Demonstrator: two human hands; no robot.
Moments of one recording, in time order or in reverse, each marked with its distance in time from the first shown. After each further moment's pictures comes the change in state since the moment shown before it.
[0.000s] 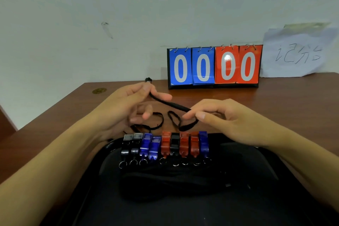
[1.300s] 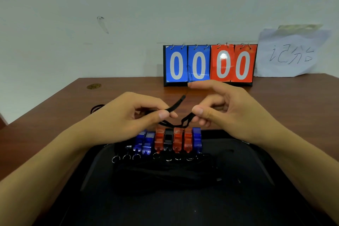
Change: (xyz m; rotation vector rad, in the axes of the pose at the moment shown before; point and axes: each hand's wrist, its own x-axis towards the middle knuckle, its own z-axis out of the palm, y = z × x) left_hand -0.023 0.007 0.019 0.888 -0.209 0.327; right_hand -0.014 -0.019 -0.002 0.248 0.210 0.040
